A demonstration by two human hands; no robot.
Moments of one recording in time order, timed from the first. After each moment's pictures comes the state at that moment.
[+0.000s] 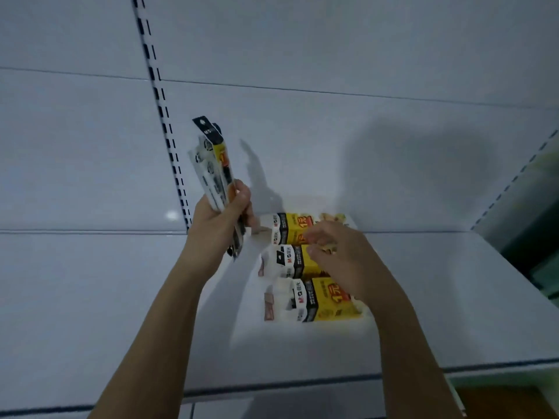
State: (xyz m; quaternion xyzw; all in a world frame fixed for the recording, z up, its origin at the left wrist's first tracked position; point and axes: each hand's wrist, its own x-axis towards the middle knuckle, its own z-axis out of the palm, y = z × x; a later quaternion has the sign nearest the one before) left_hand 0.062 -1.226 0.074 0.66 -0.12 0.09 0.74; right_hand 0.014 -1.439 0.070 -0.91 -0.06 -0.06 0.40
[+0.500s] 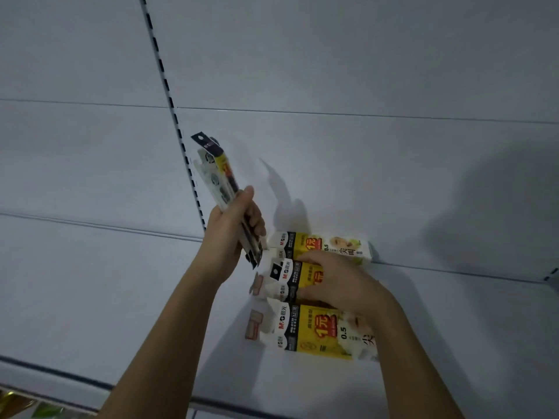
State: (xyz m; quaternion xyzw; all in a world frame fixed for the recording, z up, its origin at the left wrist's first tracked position) left_hand 0.070 -1.278 0.095 0.58 -0.03 0.12 0.81; right_hand 0.070 -1.478 0.060 -0.89 -0.17 0.17 0.39
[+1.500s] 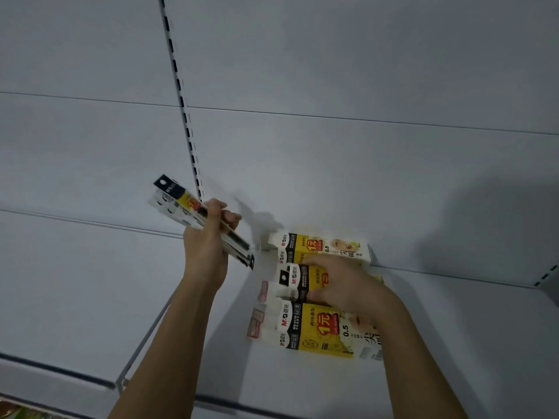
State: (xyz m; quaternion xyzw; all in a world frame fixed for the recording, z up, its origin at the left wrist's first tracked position) left_hand 0.067 -1.253 0.057 0.47 0.04 0.26 0.84; right_hand 0.065 -1.474 0.062 -0.92 -0.17 0.16 0.31
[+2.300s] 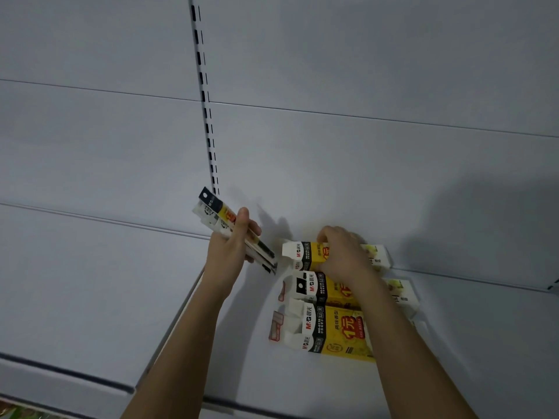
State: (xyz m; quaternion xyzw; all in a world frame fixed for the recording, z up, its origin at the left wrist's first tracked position) left_hand 0.069 -1.235 0.038 0.69 0.09 0.20 0.69; right_hand 0.114 -1.432 0.043 -0.98 -0.09 -0.01 0.20
